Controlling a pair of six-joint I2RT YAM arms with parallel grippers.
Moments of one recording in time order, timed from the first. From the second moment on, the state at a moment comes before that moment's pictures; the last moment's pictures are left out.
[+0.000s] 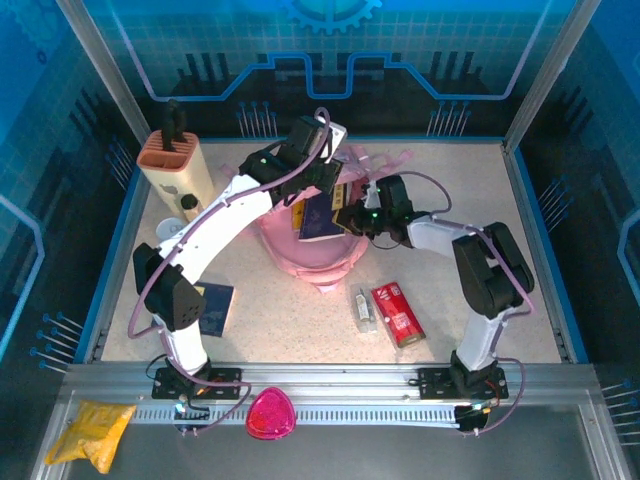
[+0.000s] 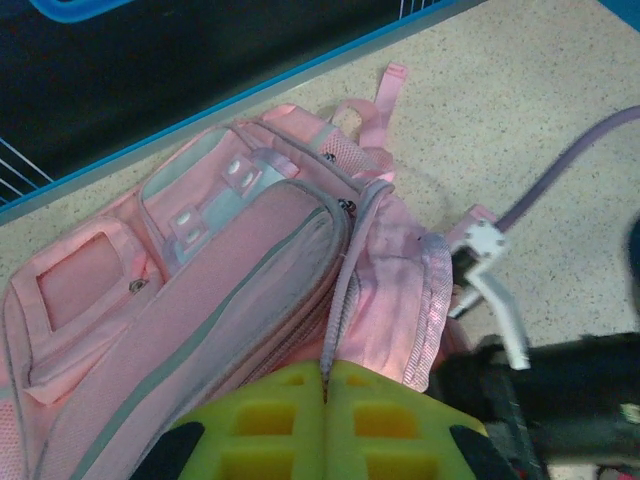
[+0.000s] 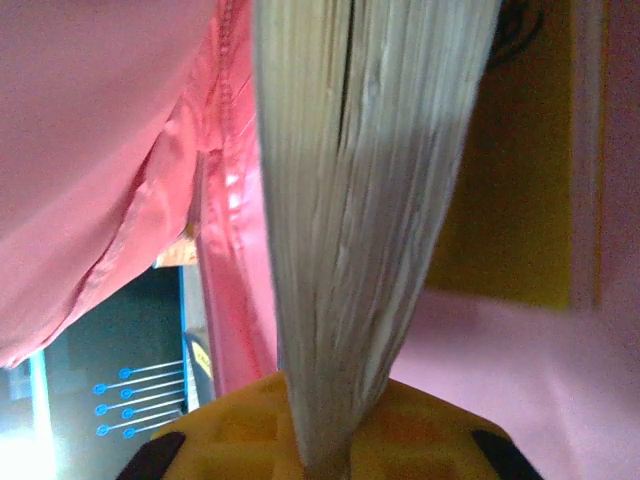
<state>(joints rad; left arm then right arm) -0.62 1.81 1.89 -0.77 -0.16 -0.09 0.40 1.85 1.08 0.11 -0.60 0.90</state>
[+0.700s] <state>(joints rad) -0.62 1.81 1.89 -0.78 -0.14 -0.11 0.52 1.73 1.04 -0.11 -0.37 0.65</state>
